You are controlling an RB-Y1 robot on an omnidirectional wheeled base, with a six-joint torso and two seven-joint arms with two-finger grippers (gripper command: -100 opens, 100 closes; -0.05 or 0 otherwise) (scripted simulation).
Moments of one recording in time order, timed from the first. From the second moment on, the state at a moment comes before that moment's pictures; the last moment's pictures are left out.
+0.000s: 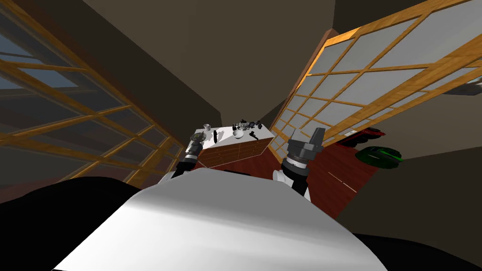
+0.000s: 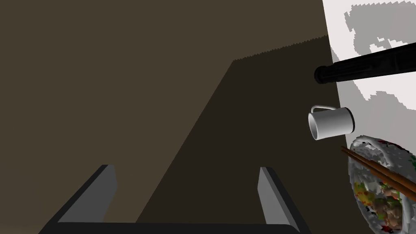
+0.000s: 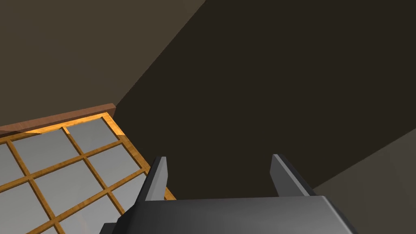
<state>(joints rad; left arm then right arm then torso) 0.71 0.20 0.12 -2.09 -0.09 -0.29 0.09 0.50 0.00 -0.01 -2.39 0.08 -0.60 -0.06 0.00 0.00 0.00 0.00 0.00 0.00</state>
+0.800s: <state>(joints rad) 0.82 0.25 0.15 -1.94 -0.08 -0.23 0.07 0.51 0.00 -0.01 -2.39 0.08 -0.60 -0.06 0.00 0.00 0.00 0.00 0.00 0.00</state>
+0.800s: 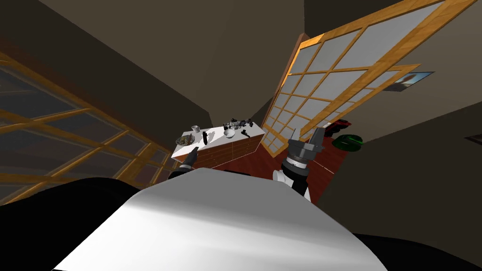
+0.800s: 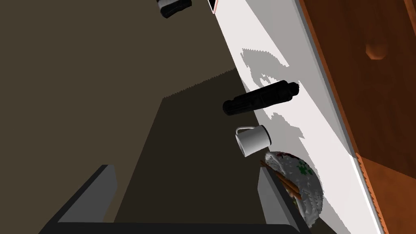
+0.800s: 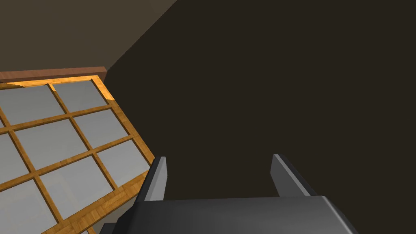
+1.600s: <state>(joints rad) 0.92 0.37 0.20 -1.74 -0.04 -0.15 -0.08 0.51 0.00 -0.01 -2.39 0.08 -0.60 -0.06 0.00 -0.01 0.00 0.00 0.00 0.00</state>
